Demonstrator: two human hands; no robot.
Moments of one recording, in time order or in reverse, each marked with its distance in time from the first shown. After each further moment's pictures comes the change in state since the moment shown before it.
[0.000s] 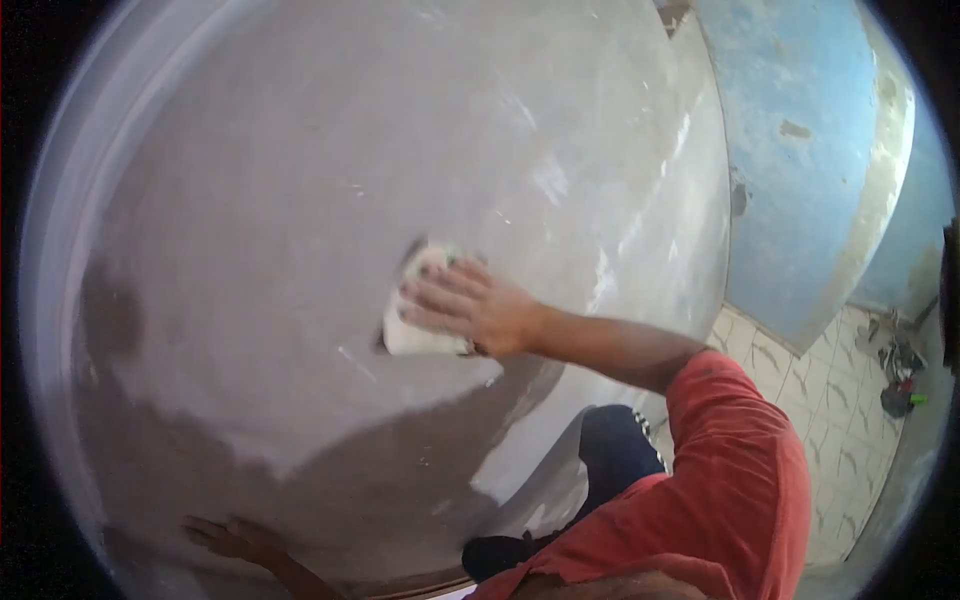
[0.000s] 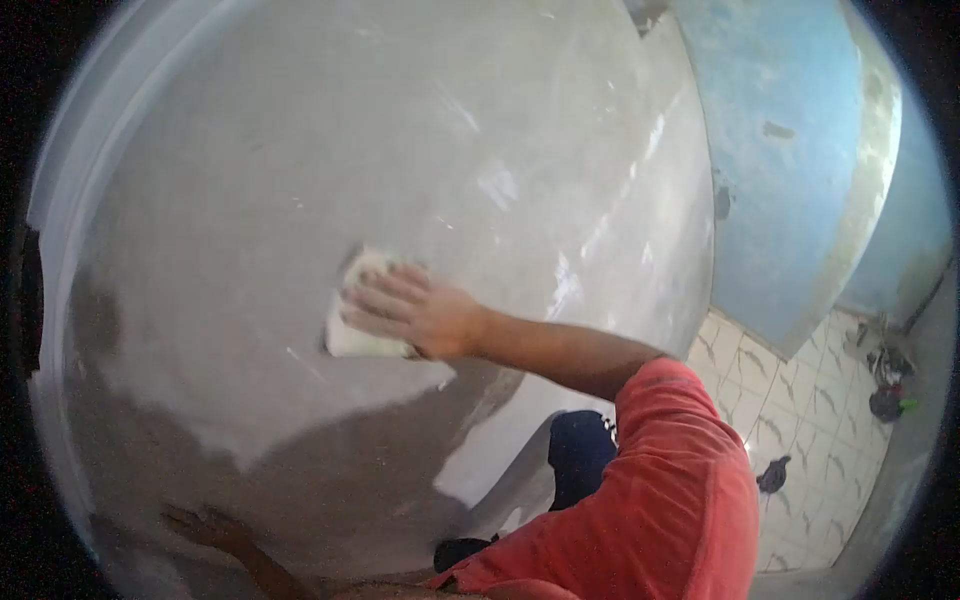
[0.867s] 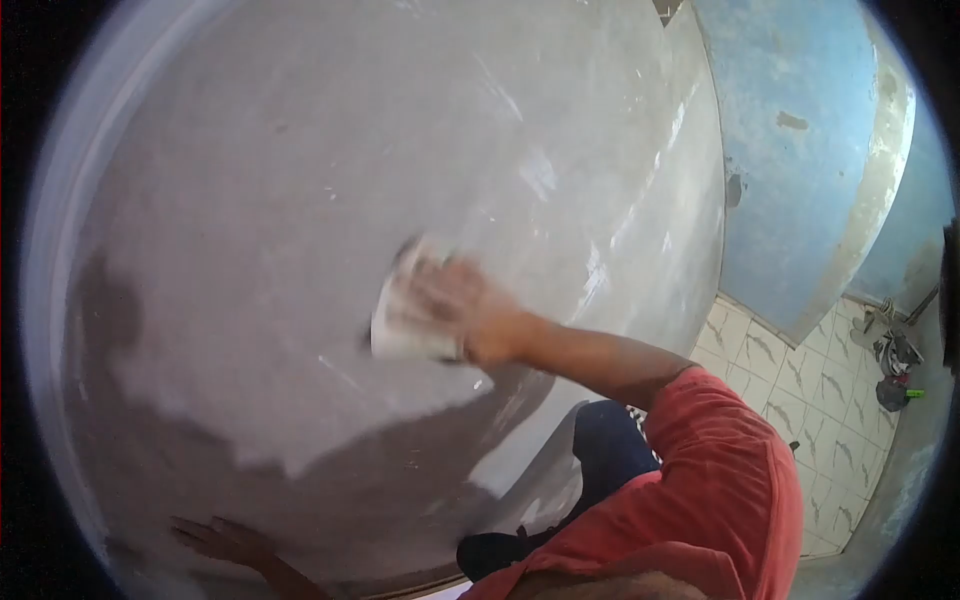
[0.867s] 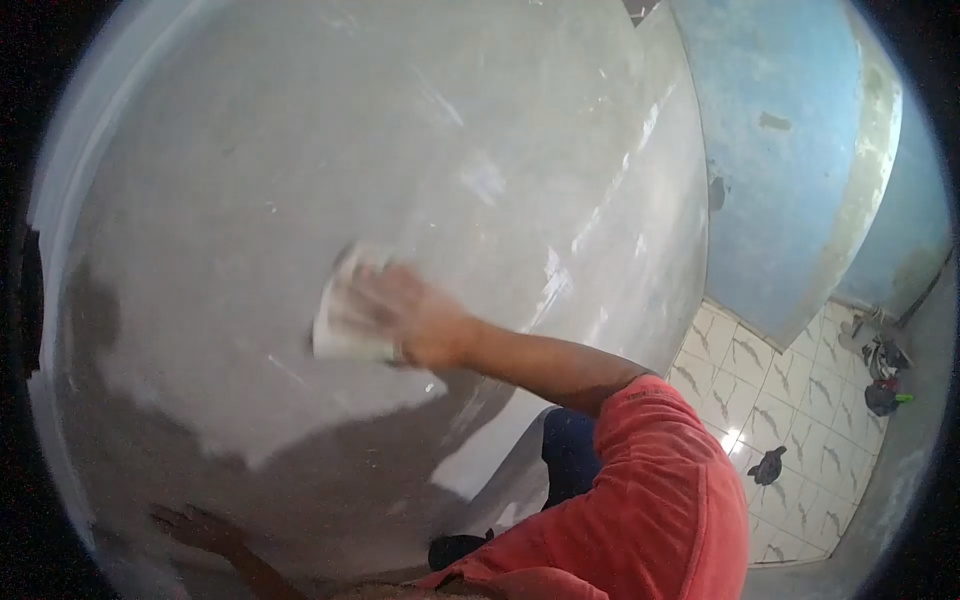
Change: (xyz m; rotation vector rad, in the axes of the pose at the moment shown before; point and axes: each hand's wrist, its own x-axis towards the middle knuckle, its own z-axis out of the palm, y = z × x) left_hand 0.020 0.009 0.004 0.020 -0.057 -0.058; right_hand -0.012 0.039 0.034 -0.204 0.080 0.267
